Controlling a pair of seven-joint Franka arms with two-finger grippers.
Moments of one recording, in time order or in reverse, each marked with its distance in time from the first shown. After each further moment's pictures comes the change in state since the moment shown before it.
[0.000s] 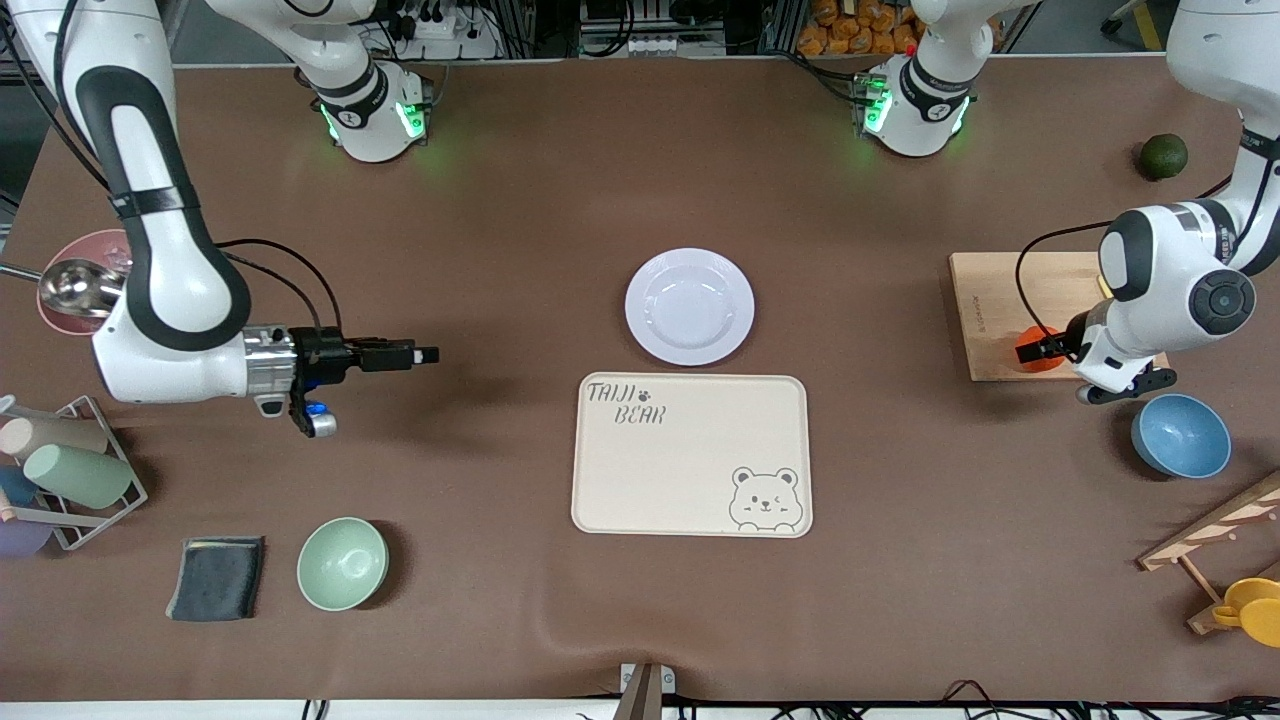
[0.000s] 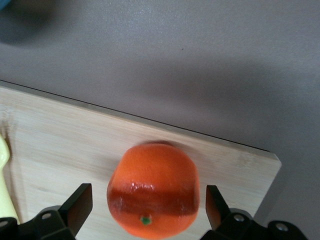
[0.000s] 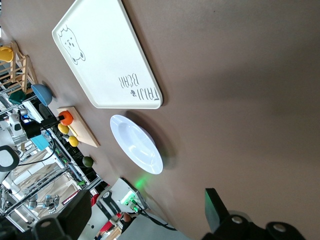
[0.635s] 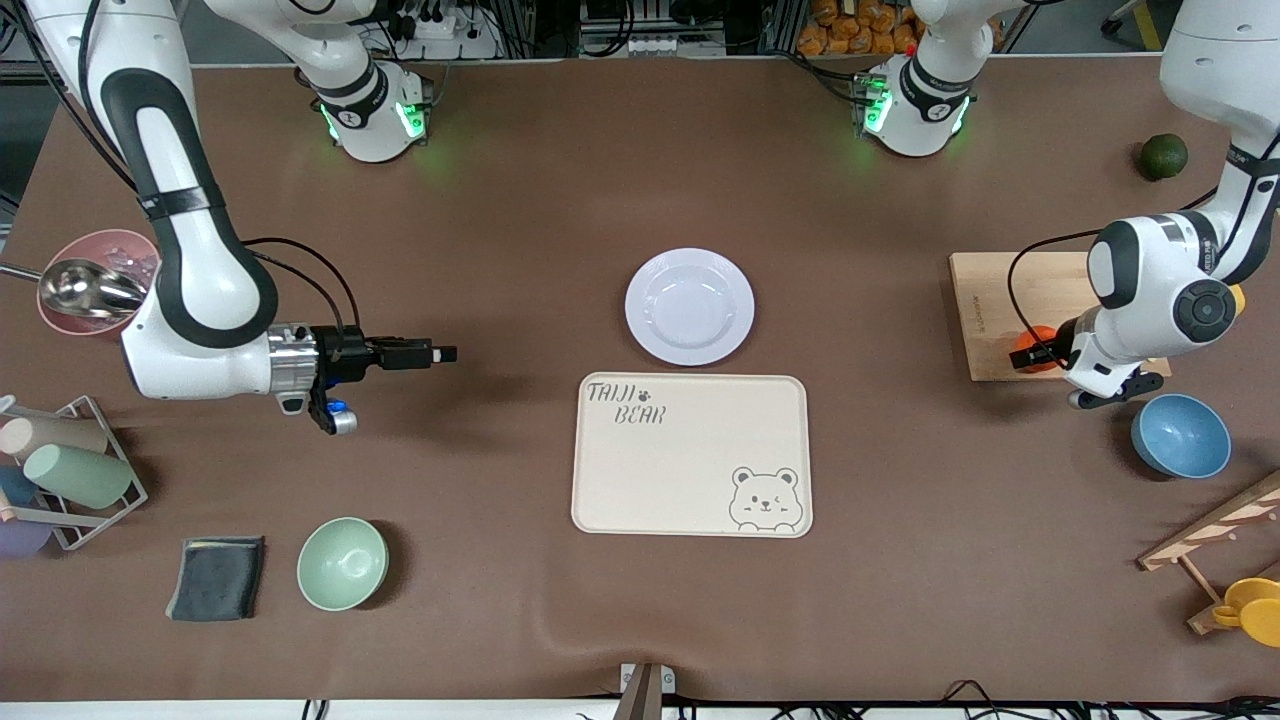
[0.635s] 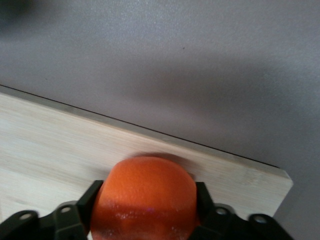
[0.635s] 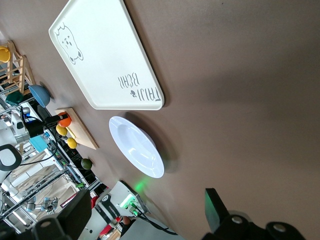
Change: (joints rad) left arm 0.003 0.042 -0.004 0.001 0.000 0.043 -0.034; right arm 0.026 0.000 0.001 -0.018 0.017 0.032 -0.001
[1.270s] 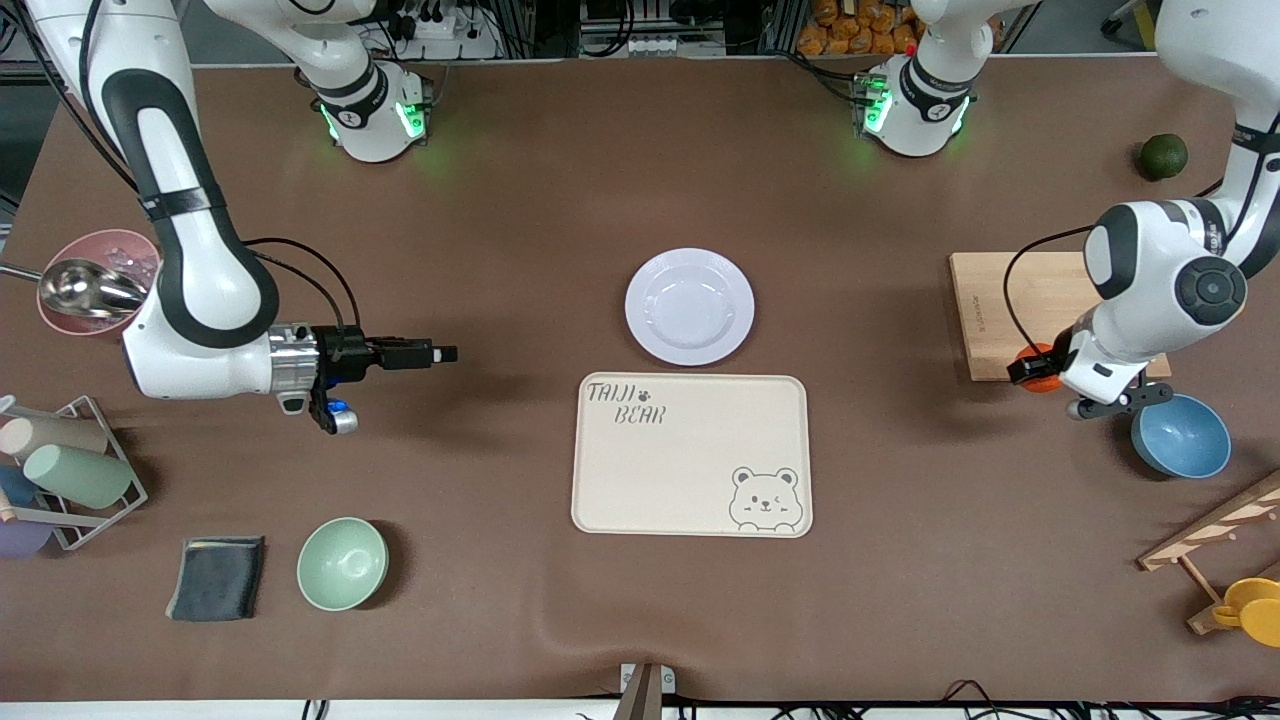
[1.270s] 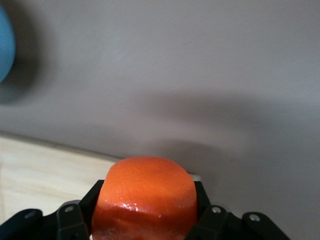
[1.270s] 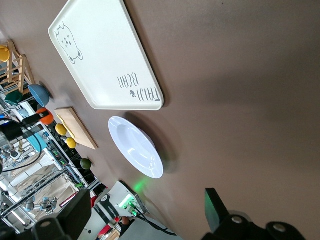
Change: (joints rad) left arm -0.003 -0.111 -0.139 0.035 0.000 0.007 -0.017; right arm 0.005 0.000 0.000 -0.006 0.001 0.012 -0.009
